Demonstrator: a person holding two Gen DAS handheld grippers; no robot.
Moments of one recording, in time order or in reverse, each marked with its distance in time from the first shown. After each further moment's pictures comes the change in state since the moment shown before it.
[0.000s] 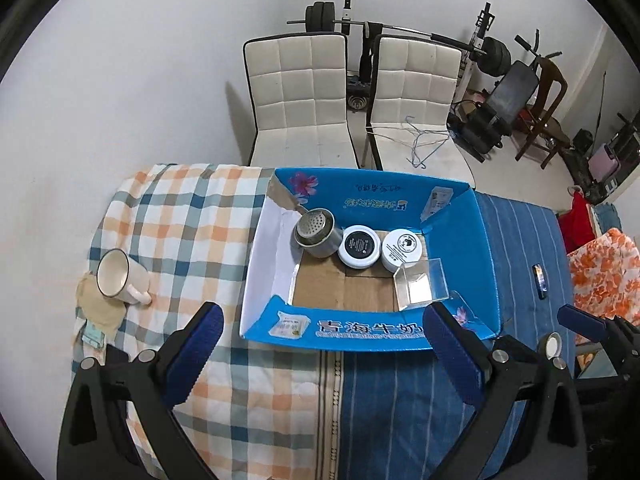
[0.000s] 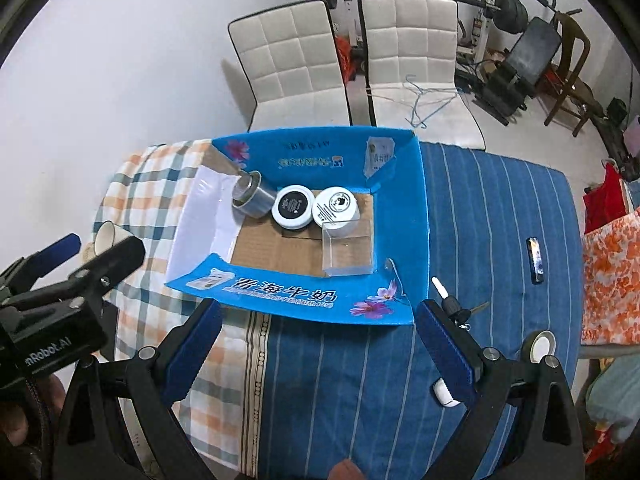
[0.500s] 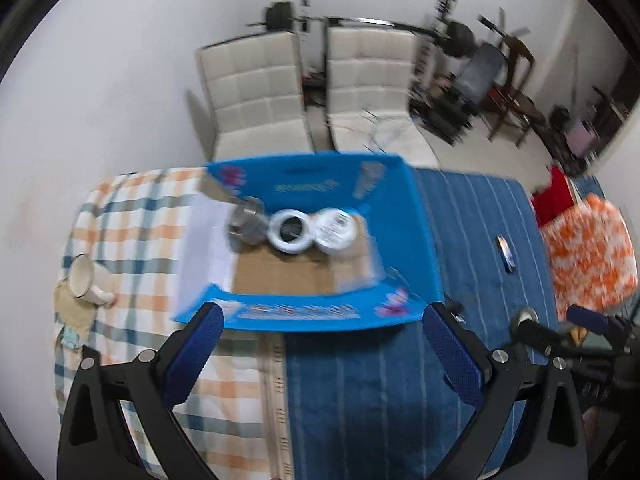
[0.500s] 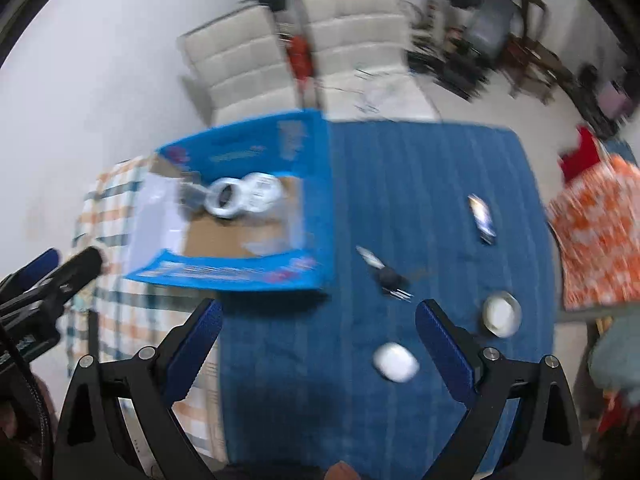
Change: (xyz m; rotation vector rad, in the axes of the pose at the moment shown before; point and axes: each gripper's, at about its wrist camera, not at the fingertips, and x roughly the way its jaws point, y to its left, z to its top) left arm 0.008 -0.107 -0.032 0.115 0.015 -0.058; right arm -0.015 -0.140 -0.042 0.186 0.039 -0.086
